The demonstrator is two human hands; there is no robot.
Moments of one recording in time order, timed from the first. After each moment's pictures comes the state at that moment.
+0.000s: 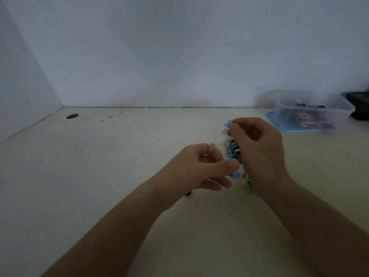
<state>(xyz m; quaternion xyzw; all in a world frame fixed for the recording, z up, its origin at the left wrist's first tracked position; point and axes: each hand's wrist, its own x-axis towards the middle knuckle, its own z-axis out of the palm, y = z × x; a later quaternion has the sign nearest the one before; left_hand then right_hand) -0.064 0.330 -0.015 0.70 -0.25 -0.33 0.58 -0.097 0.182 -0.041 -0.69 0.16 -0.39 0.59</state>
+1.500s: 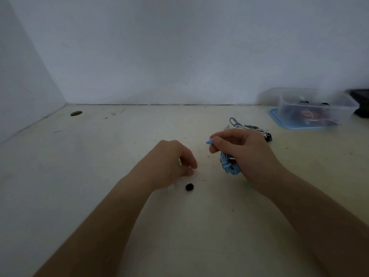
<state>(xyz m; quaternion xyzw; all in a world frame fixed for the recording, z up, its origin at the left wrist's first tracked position) -0.022 0.357 -0.027 0.92 -0.34 -0.06 0.17 -0.098 0.183 -0.043 -0.74 0.07 -0.18 0.65</state>
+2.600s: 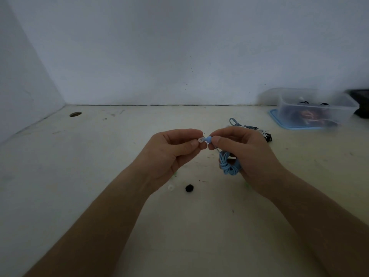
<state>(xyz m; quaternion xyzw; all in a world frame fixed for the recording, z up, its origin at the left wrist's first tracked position) -0.031 0.354 -0.022 0.58 -0.15 -0.25 0.76 -0.100 0.185 -0.038 -0.70 0.05 -0.16 0.70</state>
